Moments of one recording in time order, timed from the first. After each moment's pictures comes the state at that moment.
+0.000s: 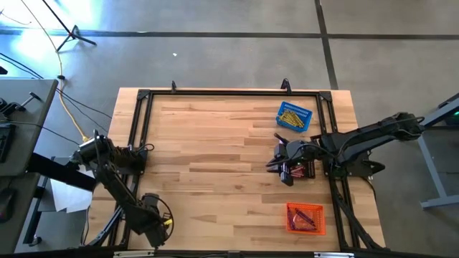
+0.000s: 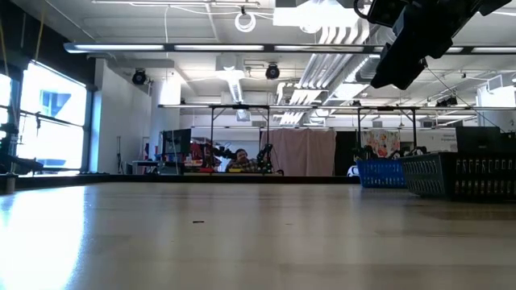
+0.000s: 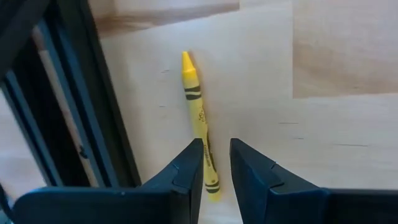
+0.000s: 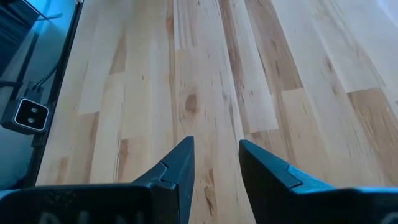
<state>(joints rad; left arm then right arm) -1.02 1.79 1.04 -0.99 0.24 -2.38 0.20 1.09 0.69 -0.31 0.02 0.36</state>
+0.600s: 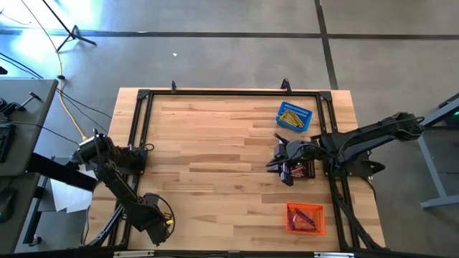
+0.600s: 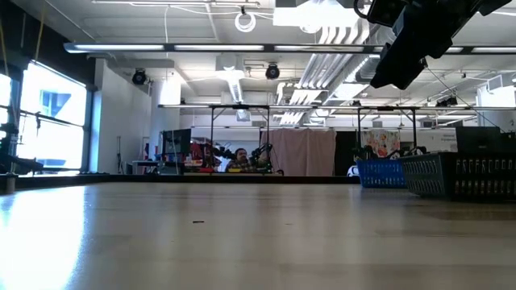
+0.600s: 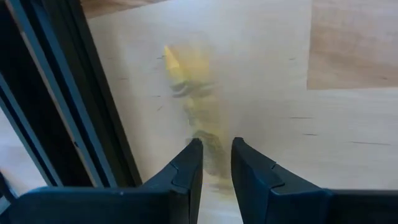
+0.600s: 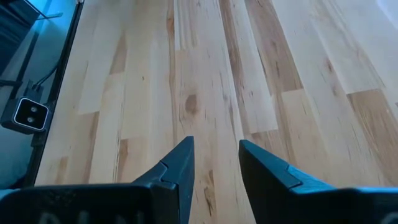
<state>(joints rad) -1.01 1.79 0.96 -0.87 0.33 -2.39 0.20 1.09 0.69 -0.31 0.02 0.36</state>
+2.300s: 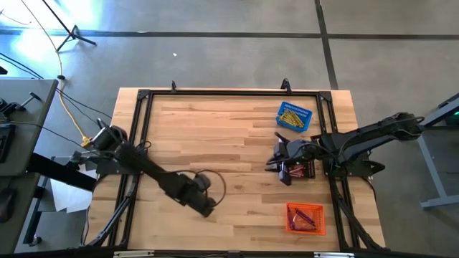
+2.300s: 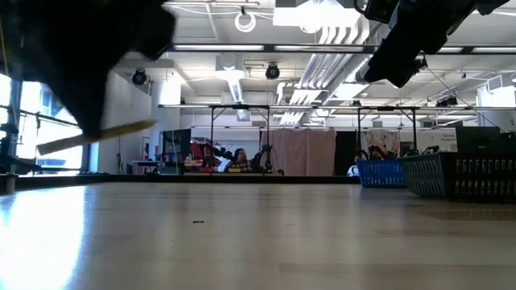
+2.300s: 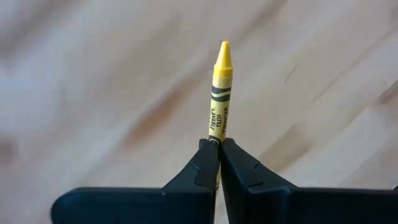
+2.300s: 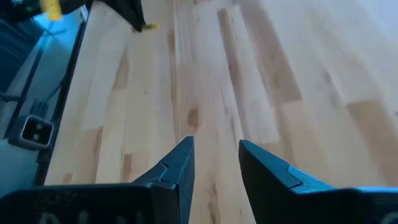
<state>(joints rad) -0.54 1.78 1.24 -0.82 -0.13 -1.37 0.20 1.09 0.69 -0.27 0.04 0.38</state>
